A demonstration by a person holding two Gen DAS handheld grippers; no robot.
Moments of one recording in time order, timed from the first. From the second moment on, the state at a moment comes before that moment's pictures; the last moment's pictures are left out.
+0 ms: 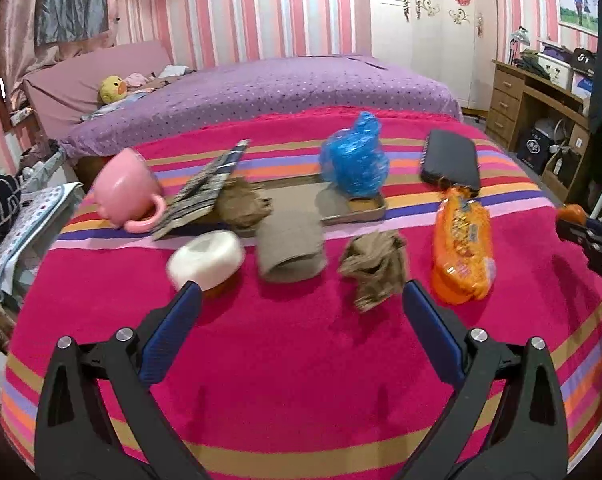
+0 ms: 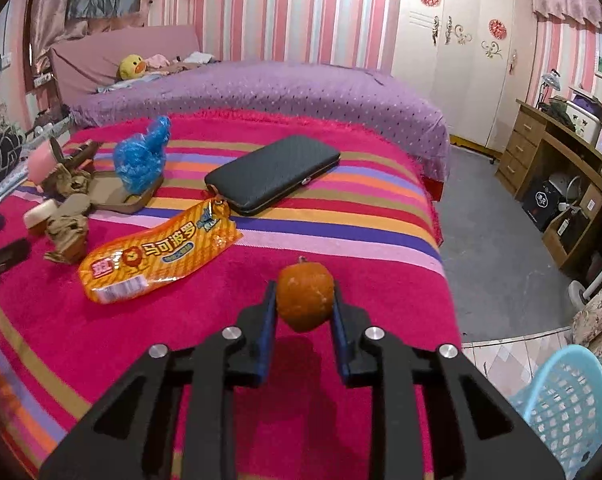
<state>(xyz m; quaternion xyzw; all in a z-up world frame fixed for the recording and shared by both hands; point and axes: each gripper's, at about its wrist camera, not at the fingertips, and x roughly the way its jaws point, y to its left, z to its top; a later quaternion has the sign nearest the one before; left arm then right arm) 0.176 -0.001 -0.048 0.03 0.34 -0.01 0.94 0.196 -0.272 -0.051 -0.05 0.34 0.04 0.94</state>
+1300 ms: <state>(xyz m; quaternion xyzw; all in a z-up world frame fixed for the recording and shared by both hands) 0.096 -0.093 0.000 0.04 0.28 -0.03 0.96 0.078 -0.374 -0.017 -0.07 0.29 0.00 0.96</state>
